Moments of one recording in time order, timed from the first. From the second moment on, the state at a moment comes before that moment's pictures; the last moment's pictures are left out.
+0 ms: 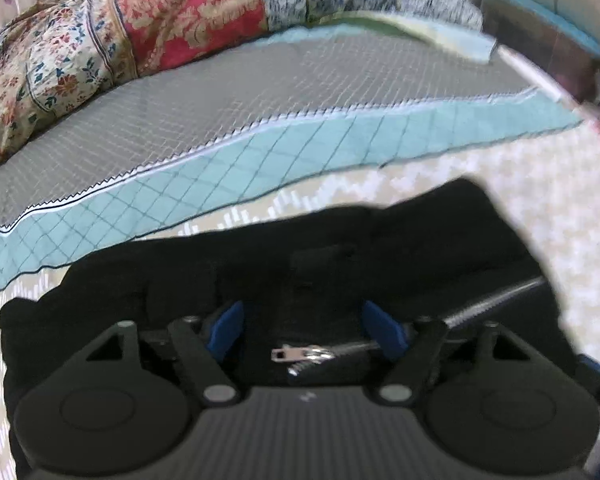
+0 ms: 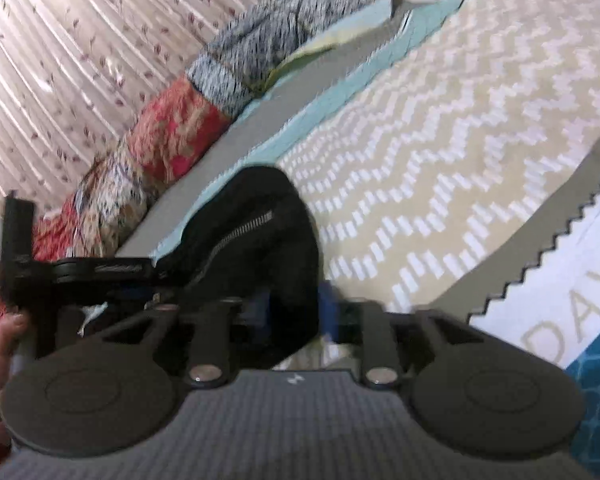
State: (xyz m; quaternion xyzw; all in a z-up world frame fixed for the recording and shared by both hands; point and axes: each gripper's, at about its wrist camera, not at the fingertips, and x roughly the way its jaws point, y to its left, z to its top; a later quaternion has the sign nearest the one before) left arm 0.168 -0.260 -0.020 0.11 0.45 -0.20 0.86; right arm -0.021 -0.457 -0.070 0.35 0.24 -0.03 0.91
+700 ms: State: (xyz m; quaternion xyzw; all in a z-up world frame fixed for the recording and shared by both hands) left arm 0.150 -0.389 -0.001 0.28 0.47 -0.27 0.80; right arm -0.010 -0.364 -0.017 0.17 0.20 0.02 0.96
